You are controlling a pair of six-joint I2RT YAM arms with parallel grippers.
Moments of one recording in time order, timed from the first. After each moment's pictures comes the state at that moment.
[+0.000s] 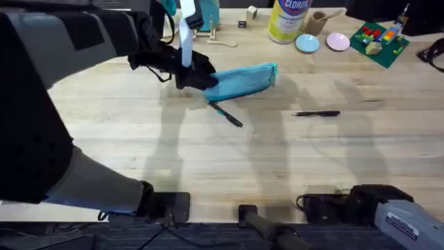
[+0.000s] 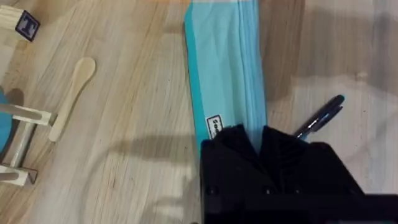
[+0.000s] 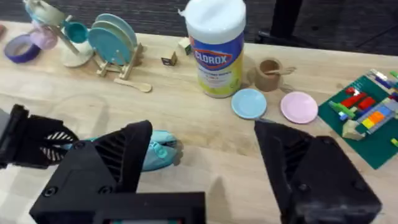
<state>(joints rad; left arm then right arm) -0.07 1.70 1.08 -0.64 0.81 1.15 -0.01 0.99 1.13 -0.61 -0.22 0.00</state>
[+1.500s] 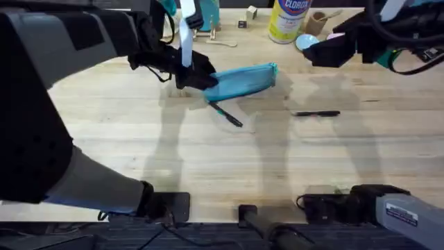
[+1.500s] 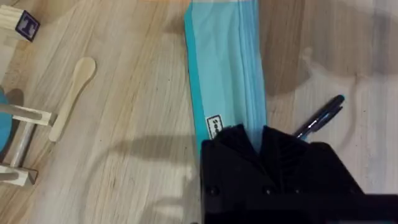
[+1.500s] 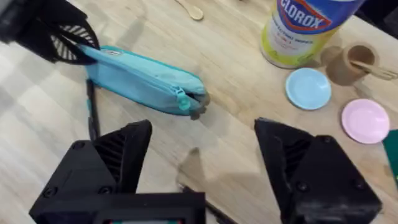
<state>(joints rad) -0.07 1.70 1.08 -0.64 0.81 1.15 -0.01 1.21 1.13 -0.74 -0.50 -0.44</state>
